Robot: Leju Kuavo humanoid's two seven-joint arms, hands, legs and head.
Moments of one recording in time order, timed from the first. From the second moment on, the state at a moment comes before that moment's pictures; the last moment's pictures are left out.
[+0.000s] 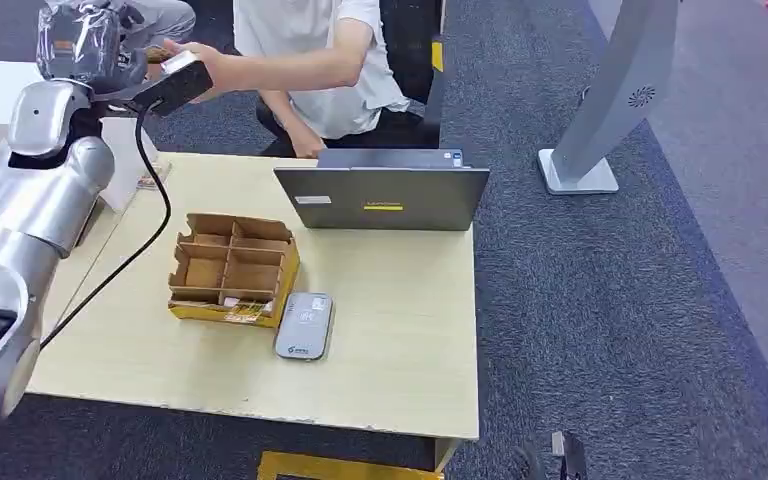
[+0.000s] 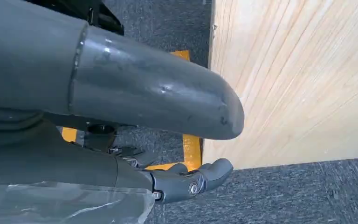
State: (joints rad) left arm -1.15 0.31 -0.40 -0.62 -1.10 0.26 0.04; right arm -0.19 0.11 -0.48 -0.29 0.07 0.20 -0.30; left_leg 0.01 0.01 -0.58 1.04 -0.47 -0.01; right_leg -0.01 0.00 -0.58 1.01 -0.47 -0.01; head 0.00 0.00
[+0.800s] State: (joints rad) left arm -0.43 0.45 -0.41 -1.47 -1.01 0.24 -0.04; right arm -0.11 0.09 -0.52 -0.28 0.01 0.22 -0.39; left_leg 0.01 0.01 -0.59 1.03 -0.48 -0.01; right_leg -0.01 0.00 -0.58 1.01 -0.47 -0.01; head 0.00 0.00
